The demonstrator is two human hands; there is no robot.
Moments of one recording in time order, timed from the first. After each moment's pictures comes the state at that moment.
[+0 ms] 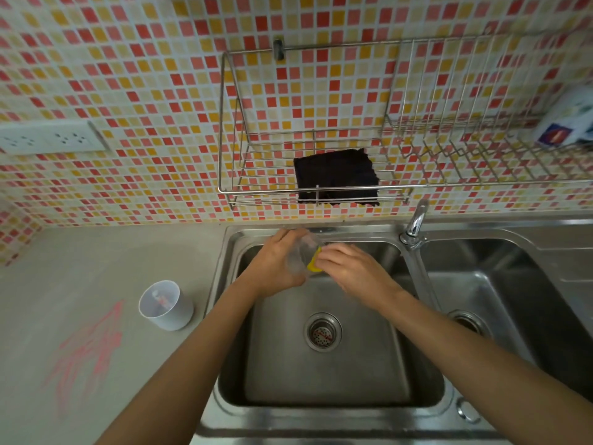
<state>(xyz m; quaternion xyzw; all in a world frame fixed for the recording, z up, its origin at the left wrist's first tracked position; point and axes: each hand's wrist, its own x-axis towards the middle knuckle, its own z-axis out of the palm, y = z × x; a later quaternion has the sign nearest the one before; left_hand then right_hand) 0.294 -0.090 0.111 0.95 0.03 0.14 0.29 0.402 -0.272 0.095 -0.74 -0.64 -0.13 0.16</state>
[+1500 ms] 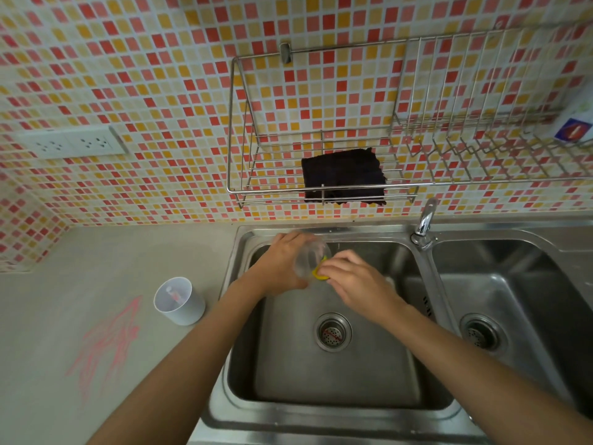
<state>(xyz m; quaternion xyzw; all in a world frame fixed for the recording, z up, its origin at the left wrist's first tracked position) 0.290 -0.094 0.124 0.98 0.04 0.05 0.21 0.379 -0.277 0.092 -0.75 -0.60 -0.09 0.26</state>
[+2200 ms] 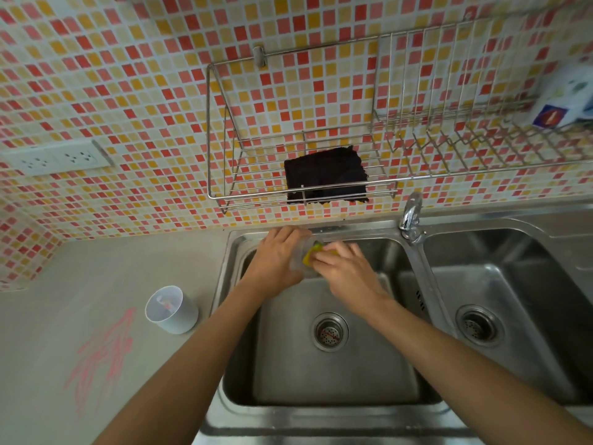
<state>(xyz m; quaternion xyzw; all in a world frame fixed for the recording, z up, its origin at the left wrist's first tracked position) 0.304 -0.110 0.118 0.98 0.04 0.15 0.12 0.385 -0.273 0.085 -0.79 -0.55 -0.16 0.21</state>
